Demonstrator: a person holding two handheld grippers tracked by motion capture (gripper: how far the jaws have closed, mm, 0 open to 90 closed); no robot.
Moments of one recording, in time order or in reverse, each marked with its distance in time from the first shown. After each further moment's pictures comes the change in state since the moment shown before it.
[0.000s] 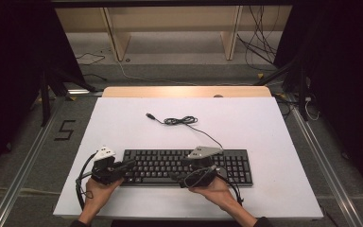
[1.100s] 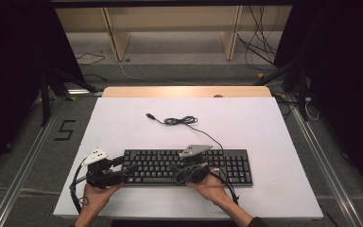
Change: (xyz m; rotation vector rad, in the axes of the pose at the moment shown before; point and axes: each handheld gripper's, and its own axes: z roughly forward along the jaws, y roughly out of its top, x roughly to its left) left arm -0.008 -0.002 -0.018 -0.106 -0.061 -0.043; right arm -0.003 0.005 0.026 0.083 -0.018 -0.032
